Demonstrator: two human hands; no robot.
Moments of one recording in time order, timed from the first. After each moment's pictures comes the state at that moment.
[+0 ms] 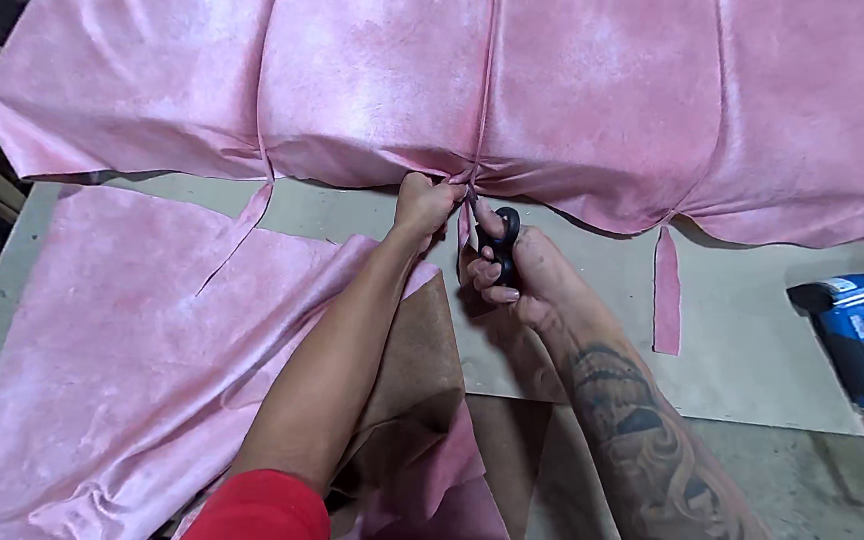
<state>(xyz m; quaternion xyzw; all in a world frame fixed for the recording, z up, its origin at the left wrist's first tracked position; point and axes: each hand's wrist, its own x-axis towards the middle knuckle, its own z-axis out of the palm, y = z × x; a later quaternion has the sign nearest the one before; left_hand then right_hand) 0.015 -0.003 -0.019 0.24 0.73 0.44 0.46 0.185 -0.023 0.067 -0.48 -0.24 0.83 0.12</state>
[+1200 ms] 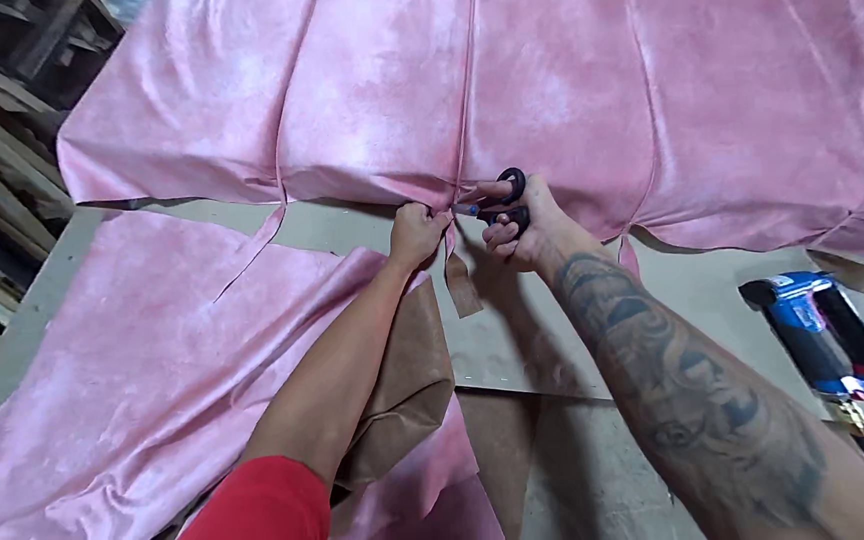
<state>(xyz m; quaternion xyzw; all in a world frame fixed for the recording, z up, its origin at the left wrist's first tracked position) 0.016 -0.024 -0.038 0.45 0.76 0.39 0.27 0.186 0.033 0.085 -0.55 -0.18 0.80 0.14</state>
